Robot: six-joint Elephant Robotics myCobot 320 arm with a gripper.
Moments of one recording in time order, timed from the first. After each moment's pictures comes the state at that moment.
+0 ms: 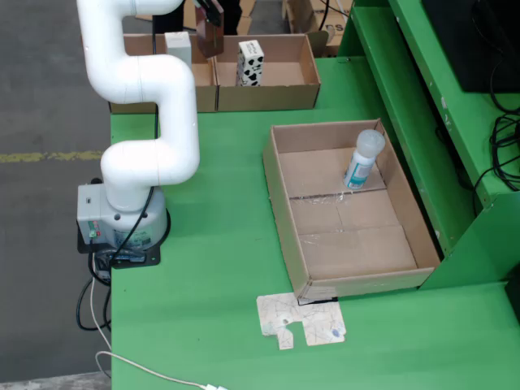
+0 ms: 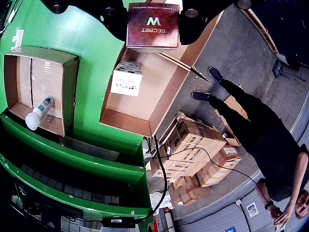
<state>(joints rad) 1.60 -0.57 -0.02 -0.57 1.07 1.17</state>
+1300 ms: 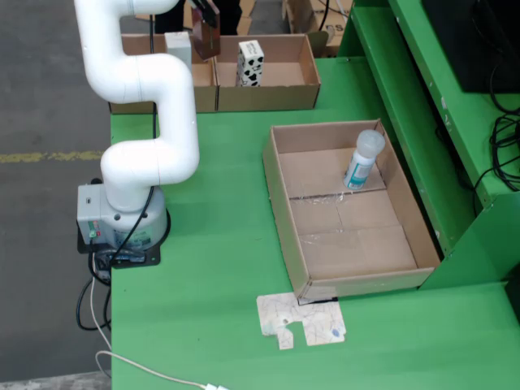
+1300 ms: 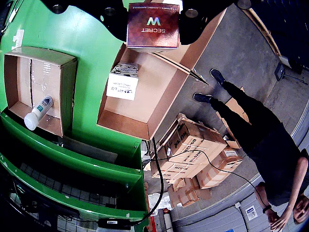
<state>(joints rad) 1.63 -0.60 -0.02 -0.57 1.06 1.19</state>
